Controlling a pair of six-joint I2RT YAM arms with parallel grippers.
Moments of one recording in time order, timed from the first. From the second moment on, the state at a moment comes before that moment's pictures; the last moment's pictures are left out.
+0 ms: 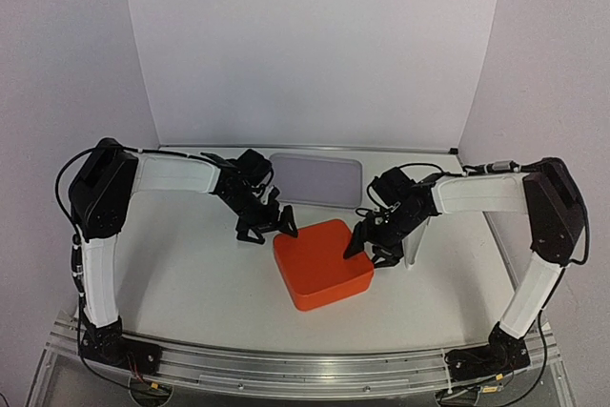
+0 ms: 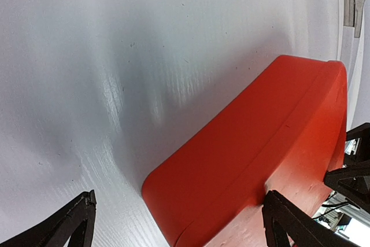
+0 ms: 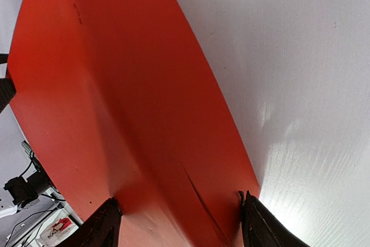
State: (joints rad) left arm -0.70 2.02 1.43 -0.57 0.39 -0.61; right arm 0.64 1.78 1.11 -0.58 -0.43 0.82
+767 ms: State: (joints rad) left arm -0.69 2.09 1.68 -0.65 0.09 -0.59; right arm 0.63 1.66 1.07 -0.75 -0.50 0.72
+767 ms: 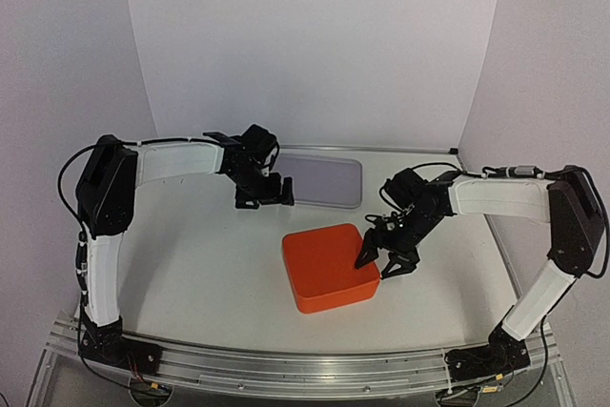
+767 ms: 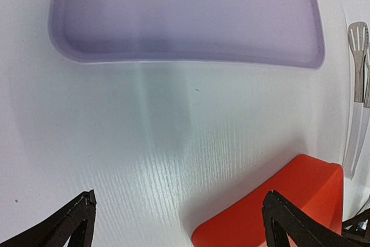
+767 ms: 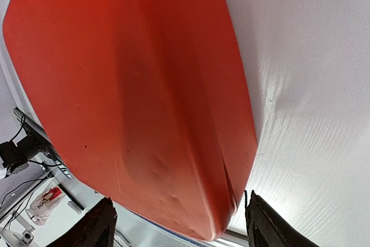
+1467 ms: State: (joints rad) left arm -0.83 1.93 1.32 -0.44 0.41 -0.69; right arm 0.69 1.62 0.96 -0.62 -0.43 0.92
